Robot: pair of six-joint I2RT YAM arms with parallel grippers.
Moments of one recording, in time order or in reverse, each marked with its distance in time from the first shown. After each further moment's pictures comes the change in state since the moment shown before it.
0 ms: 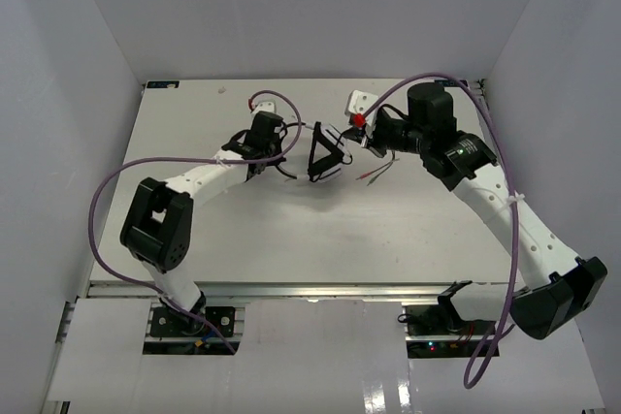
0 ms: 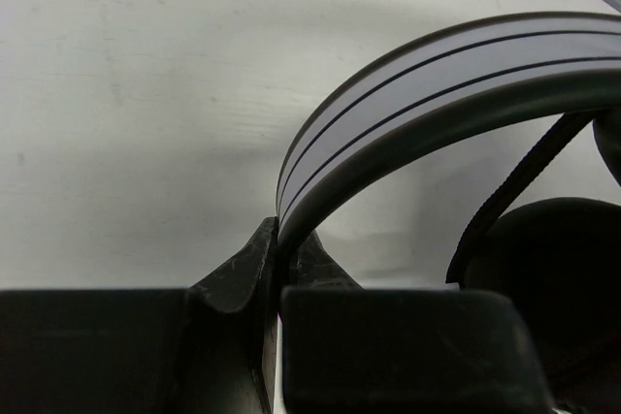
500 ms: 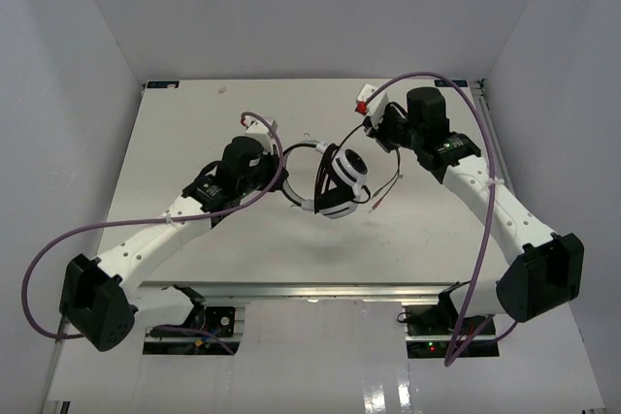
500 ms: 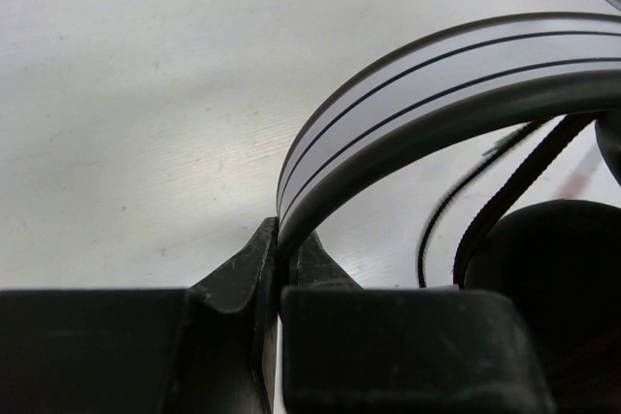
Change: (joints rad) left arm -0.129 -0.468 -0.258 -0.039 0.220 0.041; right arm -0.104 0.086 -0.129 0.150 0.186 0.038
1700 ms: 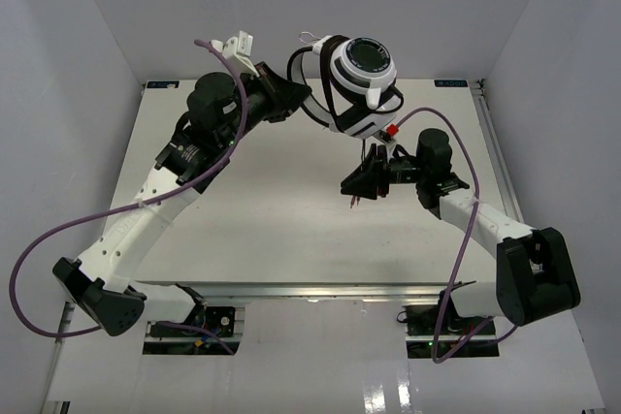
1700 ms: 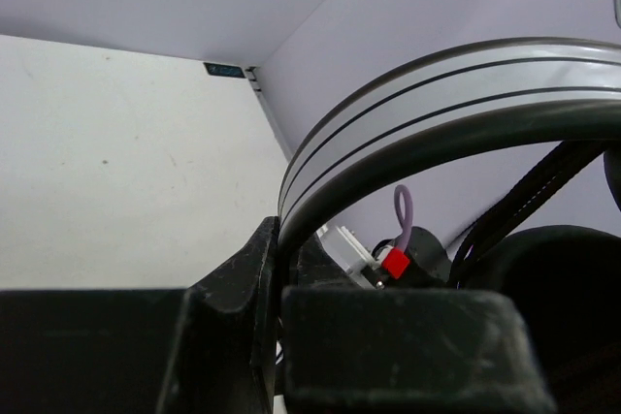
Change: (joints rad) left arm 0.003 0.050 0.571 0.038 0.101 -0.310; right arm -0.106 -0.024 -0.520 0.791 -0.883 0.825
